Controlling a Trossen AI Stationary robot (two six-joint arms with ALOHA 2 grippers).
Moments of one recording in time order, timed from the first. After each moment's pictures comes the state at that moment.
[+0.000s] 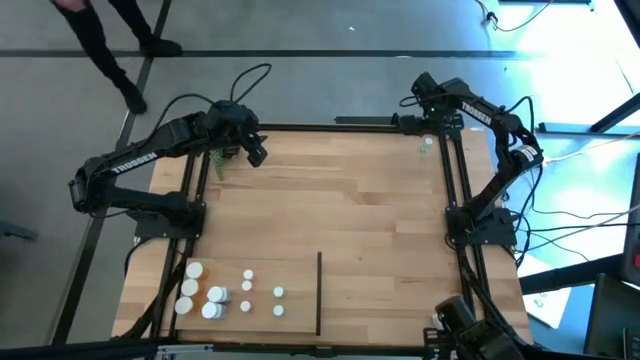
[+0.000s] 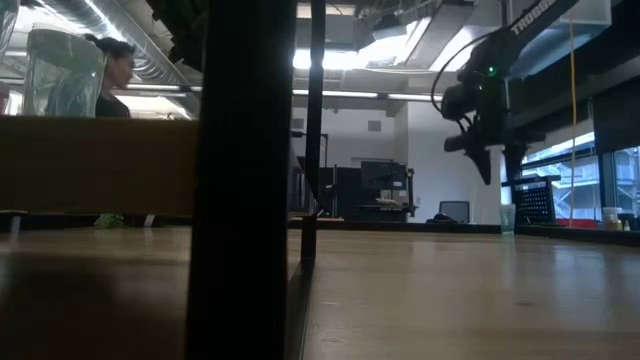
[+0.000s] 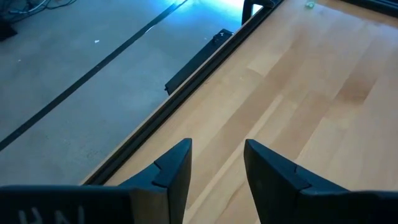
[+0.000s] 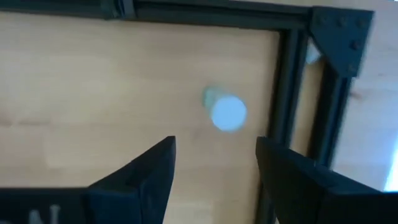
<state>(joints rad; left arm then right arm) 0.51 1.09 1.13 -0.74 -0.22 -0.09 -1.08 1.67 1.32 -1.15 0.14 0.45</state>
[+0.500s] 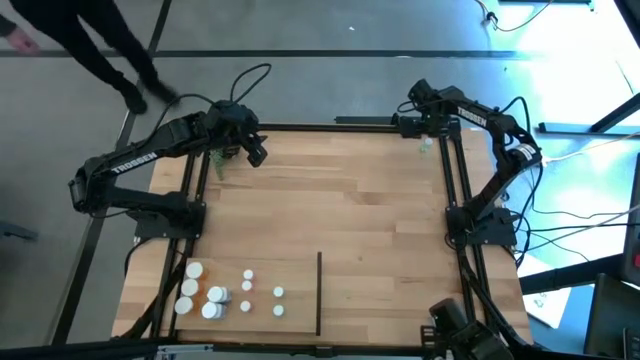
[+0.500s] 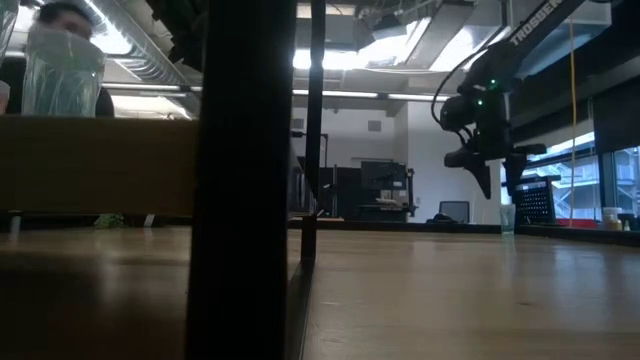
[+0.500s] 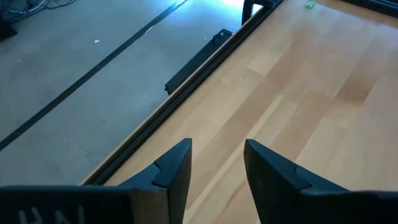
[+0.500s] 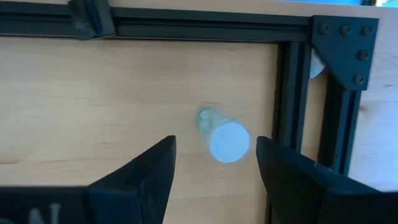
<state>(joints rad) 0.51 1.09 1.13 -0.74 -0.22 -0.09 -1.08 1.68 1.20 -0.98 0.21 0.49</state>
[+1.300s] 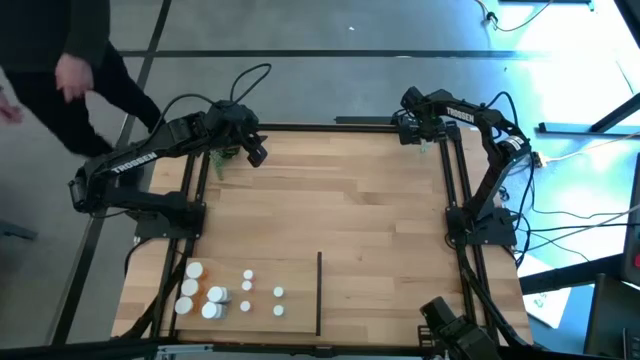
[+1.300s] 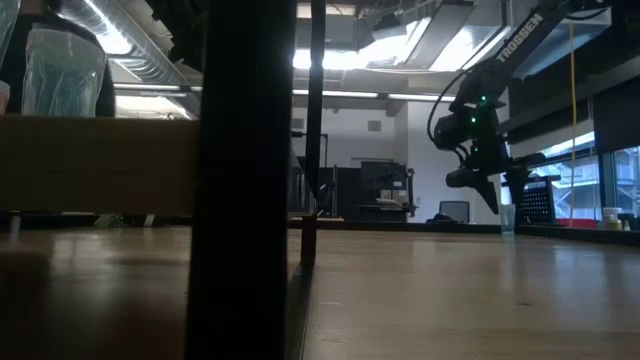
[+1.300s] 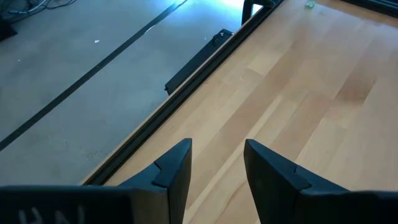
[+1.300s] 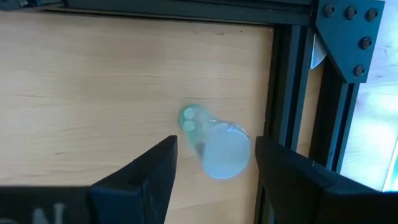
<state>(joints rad) 0.51 1.09 1.13 -0.74 -0.22 -0.09 -1.05 1.79 1.20 -1.00 0.30 0.51</state>
